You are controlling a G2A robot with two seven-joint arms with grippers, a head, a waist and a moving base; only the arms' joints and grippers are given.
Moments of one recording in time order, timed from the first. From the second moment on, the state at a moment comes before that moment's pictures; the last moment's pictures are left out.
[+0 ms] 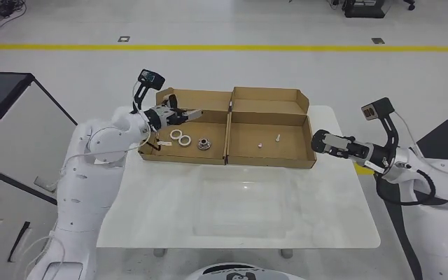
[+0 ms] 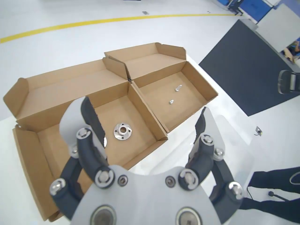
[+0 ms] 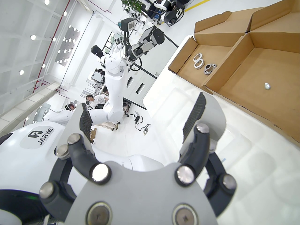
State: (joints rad) left arm 1.16 -1.14 -1.42 -1.72 0.53 -0.33 -0.91; right arm -1.59 -0.99 1.83 -1.94 0.38 -0.14 1.18
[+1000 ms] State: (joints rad) left arm 1.25 -1.12 -1.54 -1.76 0.37 -0.47 -0.92; right arm -1.59 -0.99 1.83 -1.94 0.38 -0.14 1.18
